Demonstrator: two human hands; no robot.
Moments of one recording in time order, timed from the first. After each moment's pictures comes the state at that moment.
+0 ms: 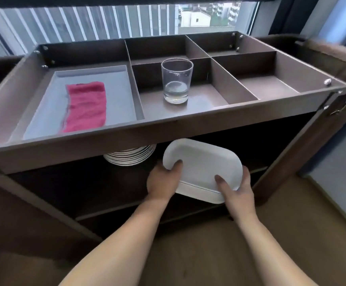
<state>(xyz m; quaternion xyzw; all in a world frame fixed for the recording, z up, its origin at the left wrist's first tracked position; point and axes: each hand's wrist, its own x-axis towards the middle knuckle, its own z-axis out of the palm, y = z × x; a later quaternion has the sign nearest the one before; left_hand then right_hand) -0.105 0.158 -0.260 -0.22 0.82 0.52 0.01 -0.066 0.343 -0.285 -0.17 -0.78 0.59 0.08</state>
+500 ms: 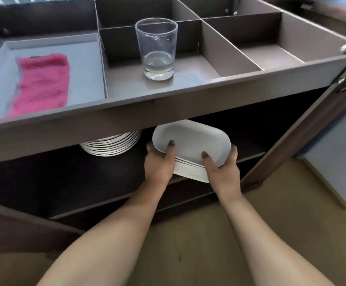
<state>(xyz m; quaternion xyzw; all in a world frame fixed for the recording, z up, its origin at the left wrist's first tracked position) -0.149 0.185 -0.313 -0.20 0.78 0.59 -0.07 -0.119 0.338 -0.314 -0.19 -0.82 0.54 0.08</state>
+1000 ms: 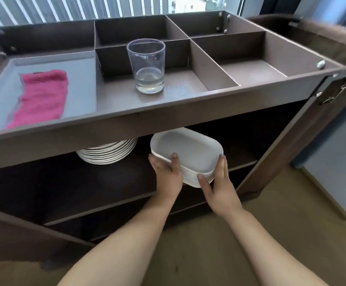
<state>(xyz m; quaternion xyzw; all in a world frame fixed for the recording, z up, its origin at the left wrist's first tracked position) -0.141 0.227 -0.326 -0.14 0.73 0.67 -0.06 -0.096 0.371 -0.314 0.01 -0.91 0.41 0.00</state>
